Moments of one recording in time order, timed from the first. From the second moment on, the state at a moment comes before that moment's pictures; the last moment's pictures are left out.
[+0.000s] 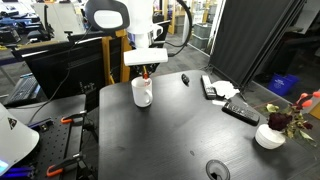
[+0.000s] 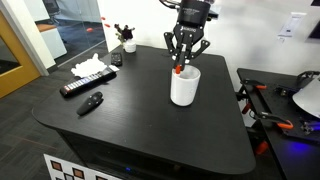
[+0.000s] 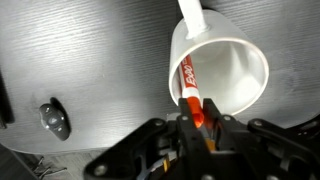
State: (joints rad) arm 0.05 0.04 0.06 -2.45 0.44 2.60 -1.61
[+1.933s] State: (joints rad) arm 0.01 -0.10 -0.04 -2.23 -0.07 2.38 -1.13
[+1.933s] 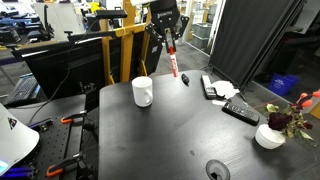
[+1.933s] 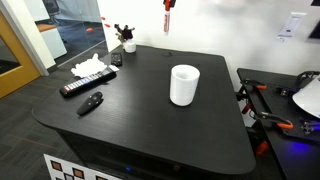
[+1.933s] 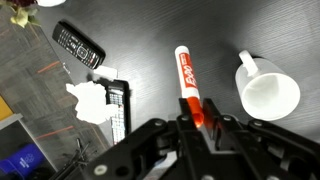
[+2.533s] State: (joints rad) arm -0.01 0.20 -0.04 -2.01 -0.11 2.24 -1.01
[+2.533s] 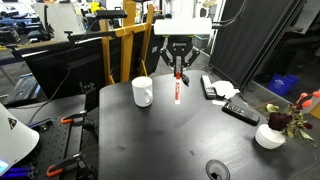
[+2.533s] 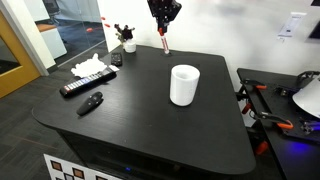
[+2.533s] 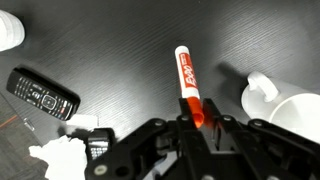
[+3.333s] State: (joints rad) arm -0.01 0.47 -0.02 -1.84 -0.18 2.23 -0.93
